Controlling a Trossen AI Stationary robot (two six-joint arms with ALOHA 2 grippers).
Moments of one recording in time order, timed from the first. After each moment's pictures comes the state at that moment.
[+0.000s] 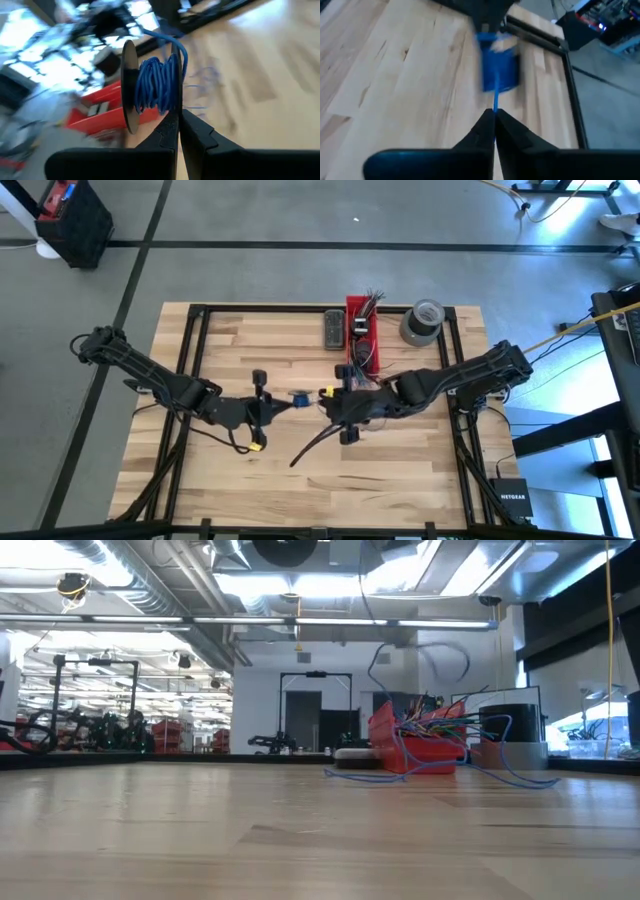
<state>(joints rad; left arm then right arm) -0.46 1.21 0.94 -0.21 -0.71 0.24 0.33 1.65 1.58 -0.66 0.42 -0.13</state>
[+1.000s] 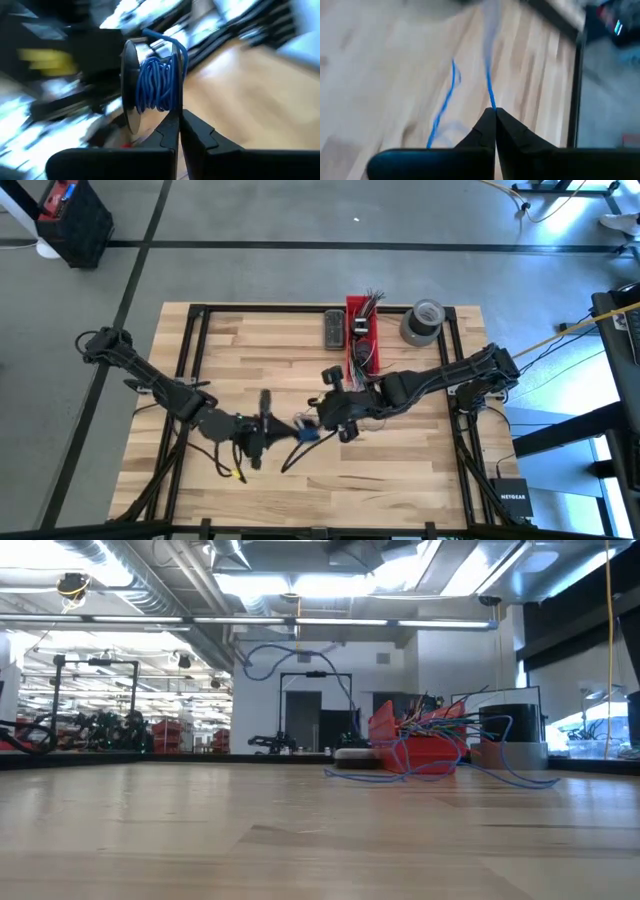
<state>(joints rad) -0.55 1.27 0.94 0.10 -0.54 0.57 0.29 1.75 1.65 -0.75 0.38 -0.35</state>
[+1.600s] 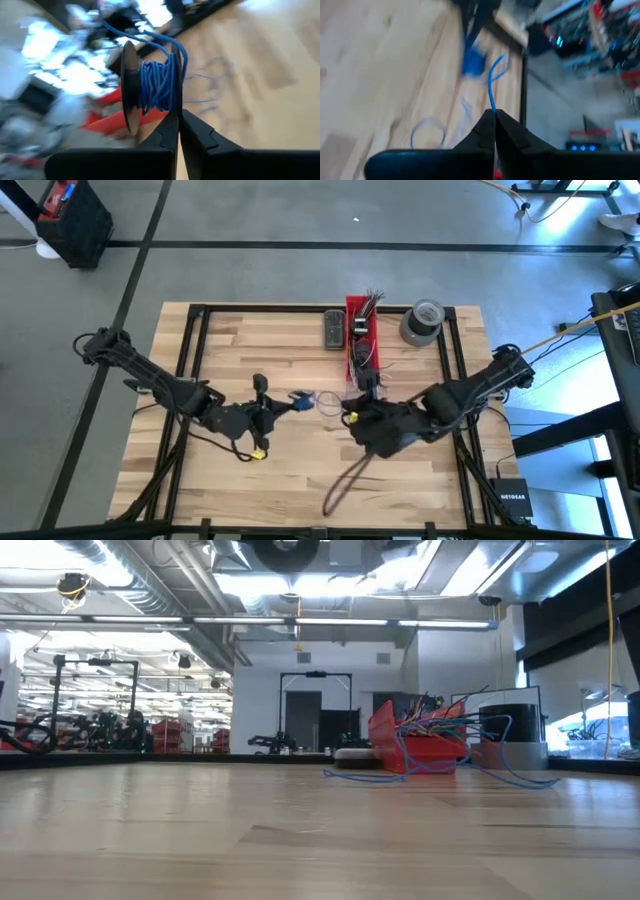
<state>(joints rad) -0.51 1.26 0.94 -0.19 -0.83 0.32 0.51 1.67 1.83 -1.07 0.71 -0.17</state>
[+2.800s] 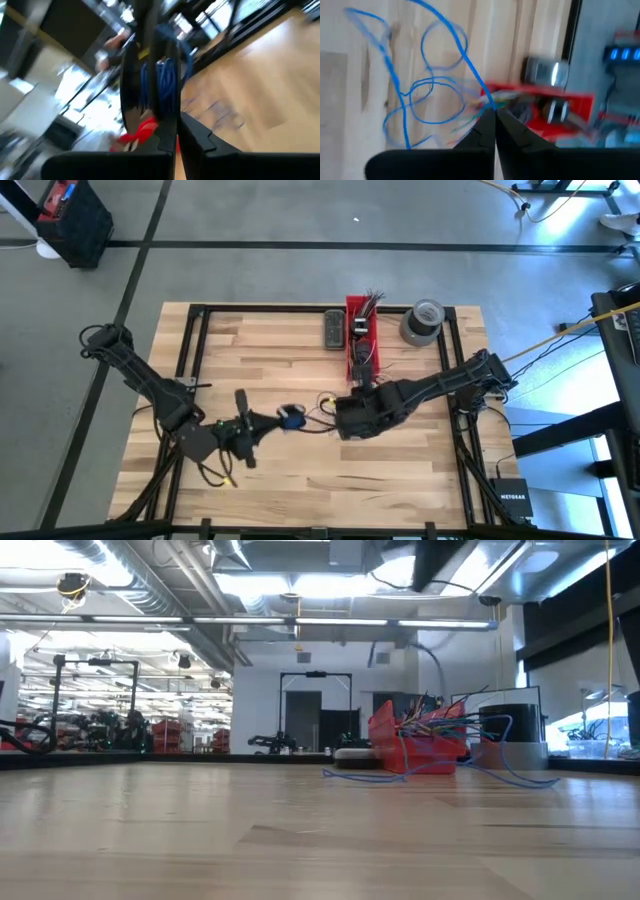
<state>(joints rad) -0.73 1.25 0.94 0.03 -1.02 0.51 0.35 1.83 1.80 -1.40 0.54 0.09</state>
